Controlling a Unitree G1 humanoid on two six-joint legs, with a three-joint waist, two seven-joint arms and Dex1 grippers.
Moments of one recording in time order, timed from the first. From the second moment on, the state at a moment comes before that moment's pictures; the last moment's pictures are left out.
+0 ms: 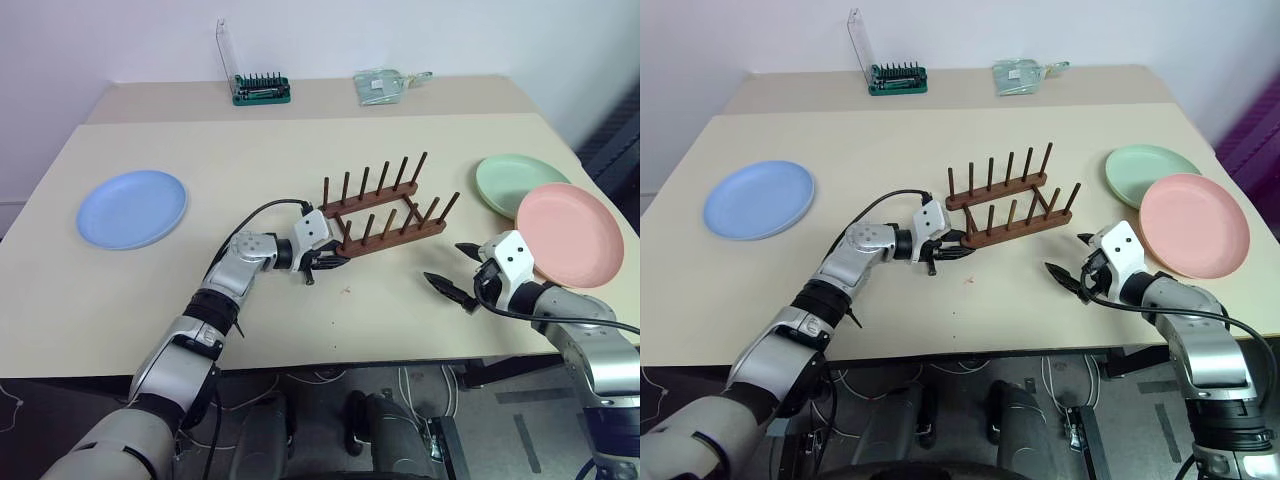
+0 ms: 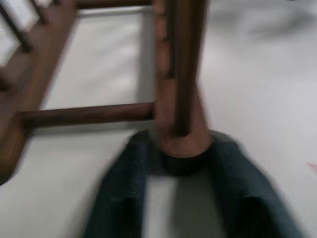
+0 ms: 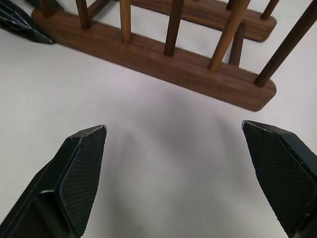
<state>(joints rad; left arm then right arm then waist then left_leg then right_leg) -0.78 0.26 -0.28 0.68 -0.04 -0.01 -0.95 -0.08 -0.68 -0.16 -0.19 0.30 0.40 0.71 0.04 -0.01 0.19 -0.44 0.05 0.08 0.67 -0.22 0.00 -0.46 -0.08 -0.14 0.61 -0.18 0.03</state>
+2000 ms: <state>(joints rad) -0.44 0.26 -0.38 0.03 -0.16 0.29 -0.93 -0.16 -0.77 -0.27 -0.09 0.05 0.52 0.54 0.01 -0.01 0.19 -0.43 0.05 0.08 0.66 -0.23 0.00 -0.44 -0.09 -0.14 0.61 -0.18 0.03</state>
